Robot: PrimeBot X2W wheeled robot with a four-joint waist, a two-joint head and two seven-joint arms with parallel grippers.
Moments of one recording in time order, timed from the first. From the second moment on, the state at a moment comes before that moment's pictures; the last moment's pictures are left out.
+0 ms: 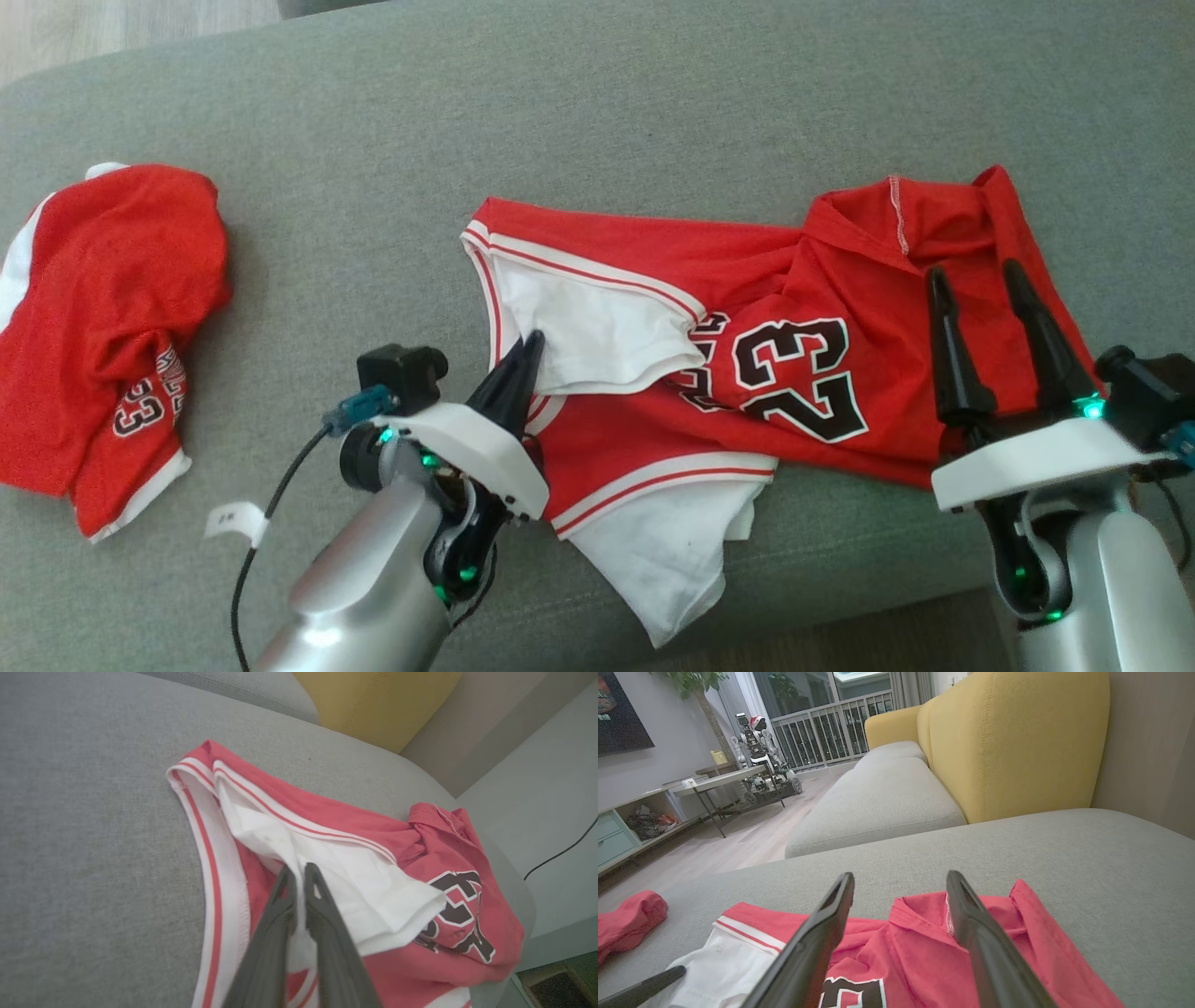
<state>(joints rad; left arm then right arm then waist) -0.45 0.04 -0.64 0.66 -0.70 -0.07 -0.24 -0.13 -0.04 -0.06 0.03 0.26 0.13 -0.11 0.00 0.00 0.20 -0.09</state>
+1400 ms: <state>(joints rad) -1.42 0.28 -0.51 1.09 -0.58 -0.05 -0.18 -0.41 -0.04 0.14 0.16 0.38 0.13 -0.25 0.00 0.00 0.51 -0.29</state>
